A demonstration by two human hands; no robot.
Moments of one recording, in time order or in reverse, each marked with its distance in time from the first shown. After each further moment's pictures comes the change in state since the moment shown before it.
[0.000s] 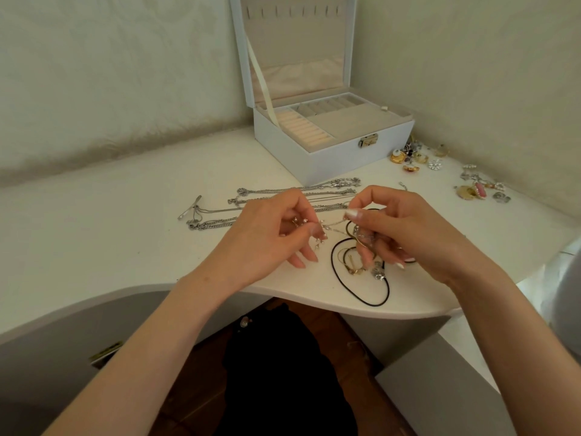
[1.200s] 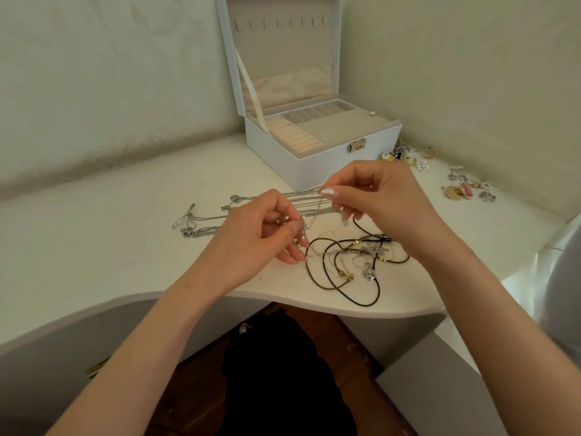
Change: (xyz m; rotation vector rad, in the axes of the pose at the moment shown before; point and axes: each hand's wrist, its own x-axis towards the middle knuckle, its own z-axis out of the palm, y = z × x) left_hand -0.001 -0.007 -0.005 -0.113 0.025 0.003; right_hand 0.020 -0.016 0.005 -0.076 0.216 -0.256
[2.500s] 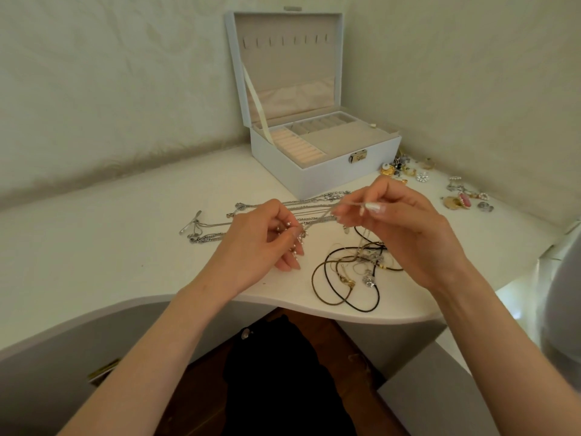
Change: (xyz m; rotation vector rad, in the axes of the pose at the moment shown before) left_hand 0.004 -0.002 0.003 0.104 0.074 -0.026; right_hand -0.024 0.013 -0.013 0.494 -0.140 -0.054
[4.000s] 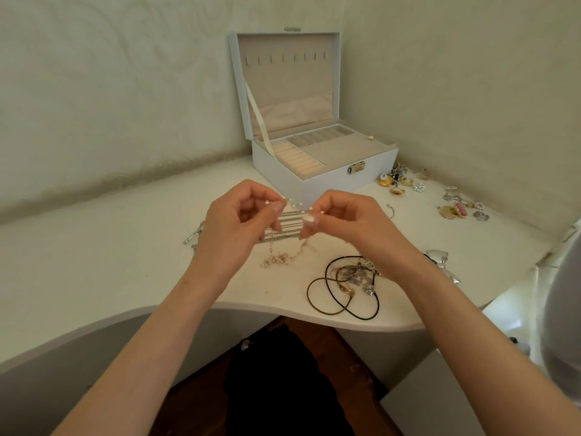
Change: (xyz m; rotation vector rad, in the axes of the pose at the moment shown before) left_hand 0.002 0.015 -0.019 -0.181 0.270 0.117; right_hand 0.027 0.006 0.029 -0.373 -0.031 0.088
